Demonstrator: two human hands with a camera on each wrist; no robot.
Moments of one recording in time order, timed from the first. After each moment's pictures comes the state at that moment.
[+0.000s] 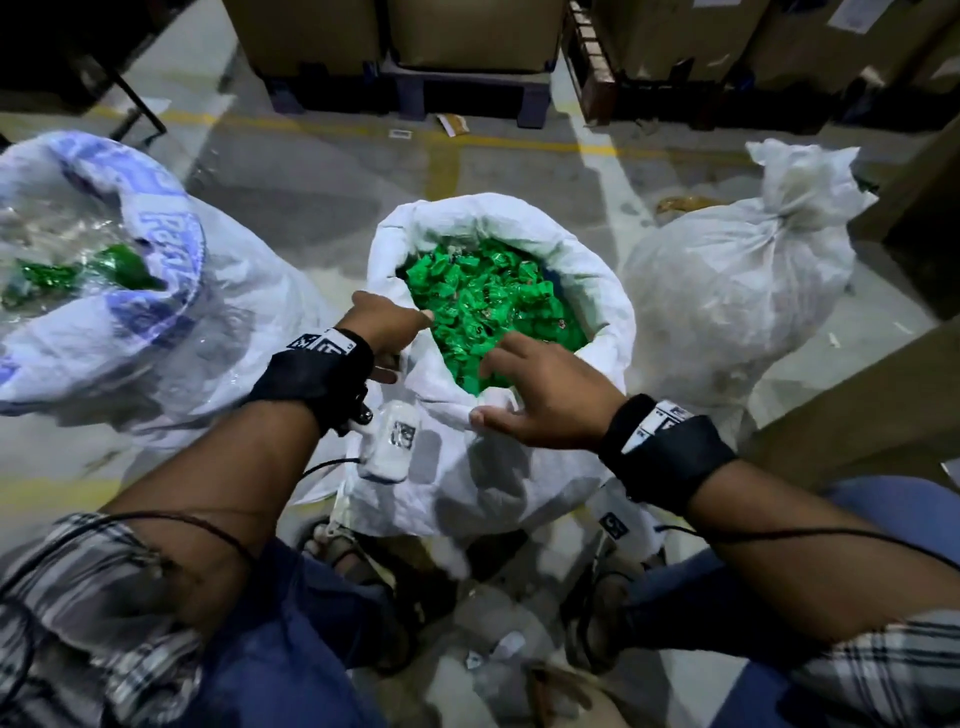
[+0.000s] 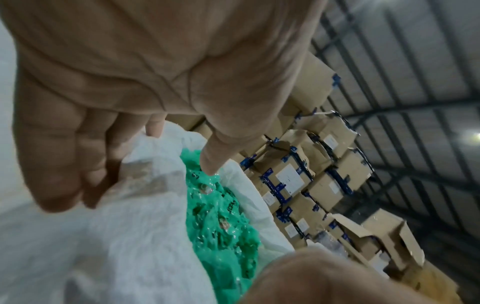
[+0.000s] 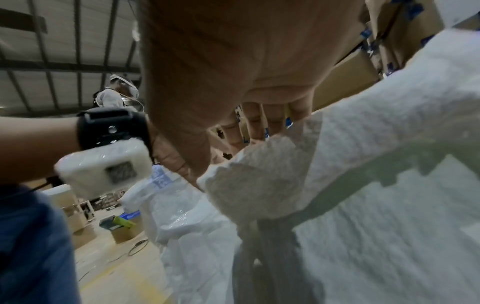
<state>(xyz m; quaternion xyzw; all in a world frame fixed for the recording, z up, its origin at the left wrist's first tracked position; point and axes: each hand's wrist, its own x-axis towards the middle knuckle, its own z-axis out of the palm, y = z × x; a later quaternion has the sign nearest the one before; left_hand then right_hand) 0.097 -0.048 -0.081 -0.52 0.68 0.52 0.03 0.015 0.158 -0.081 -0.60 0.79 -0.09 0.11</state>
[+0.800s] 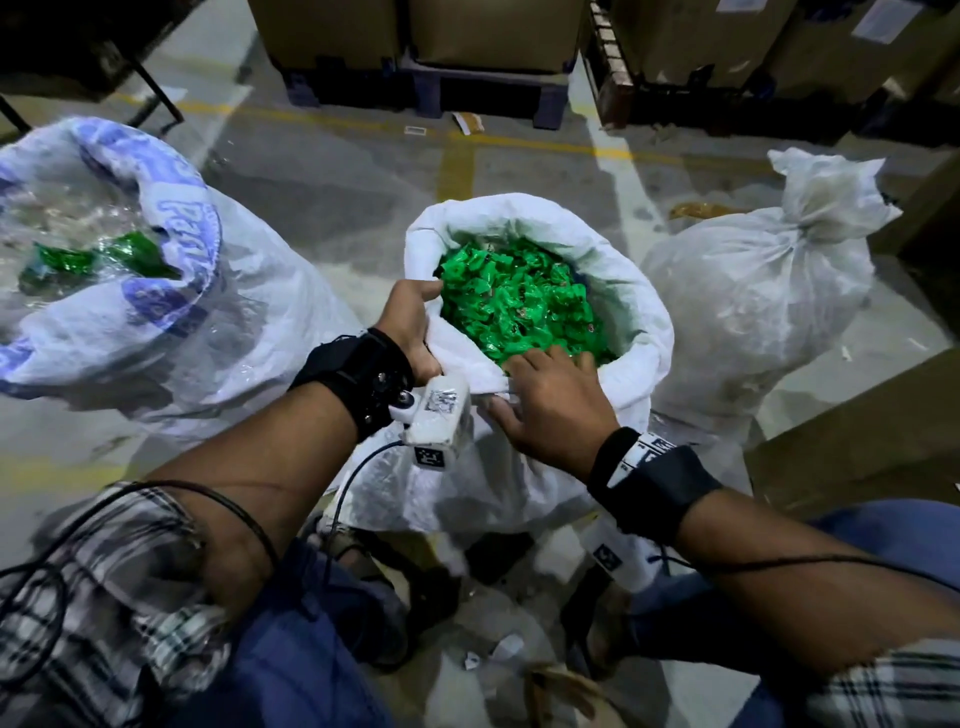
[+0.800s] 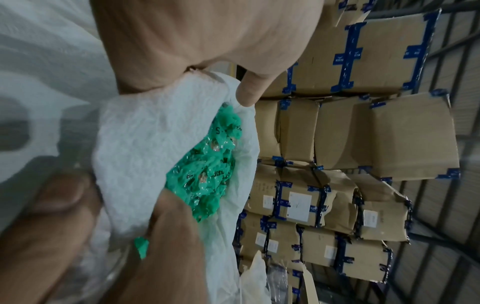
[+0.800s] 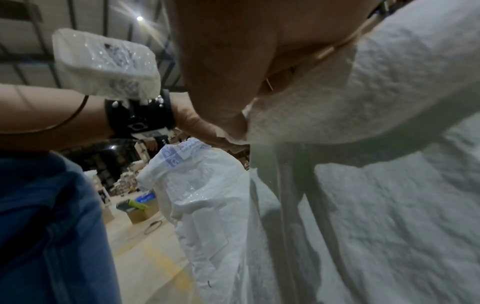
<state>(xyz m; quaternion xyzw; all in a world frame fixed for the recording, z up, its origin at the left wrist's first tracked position) 0.090 -0.026 -0.081 -0.43 0.31 0.85 -0.03 0.034 0.151 -0.111 -0.50 0.86 -0.01 0.01</state>
